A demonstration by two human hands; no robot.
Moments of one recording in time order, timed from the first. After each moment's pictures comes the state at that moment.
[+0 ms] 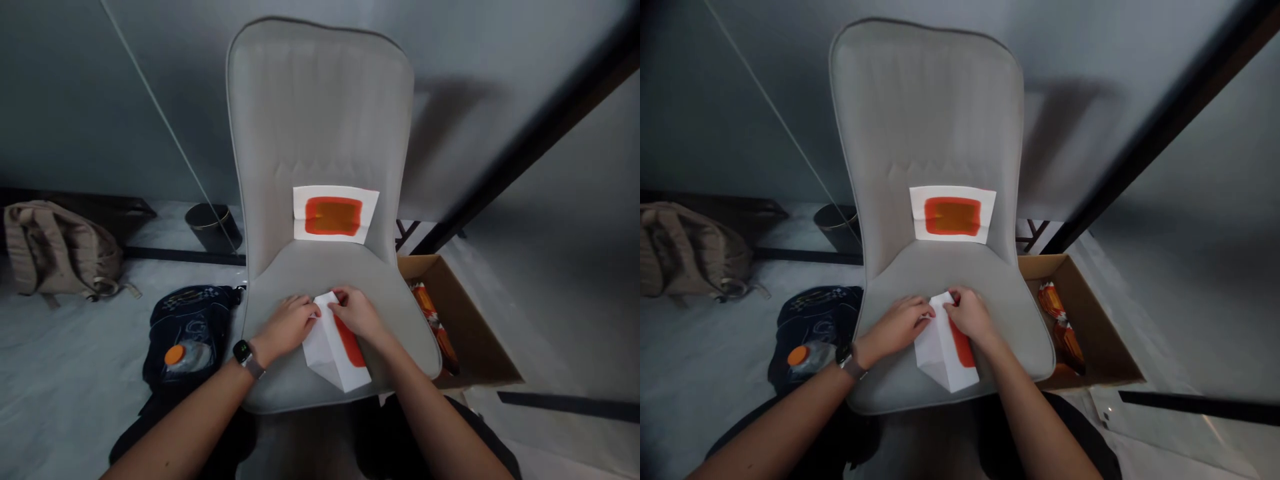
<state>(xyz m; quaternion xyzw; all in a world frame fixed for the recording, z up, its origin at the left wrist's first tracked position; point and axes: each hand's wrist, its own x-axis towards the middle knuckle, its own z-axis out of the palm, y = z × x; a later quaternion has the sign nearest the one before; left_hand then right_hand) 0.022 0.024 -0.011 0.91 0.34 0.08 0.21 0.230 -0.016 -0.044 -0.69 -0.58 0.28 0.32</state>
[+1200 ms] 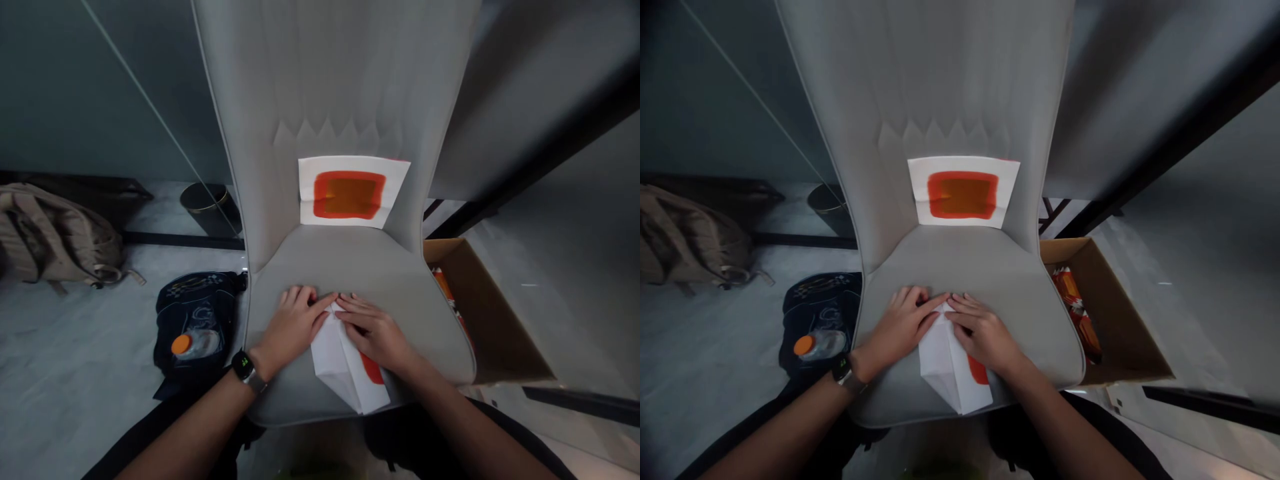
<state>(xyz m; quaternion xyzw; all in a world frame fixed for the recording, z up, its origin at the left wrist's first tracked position) 0.012 0.031 -0.044 0.92 0.34 0.11 0.13 0.231 -0.048 -0.070 -0.51 -0.77 0.17 0.35</state>
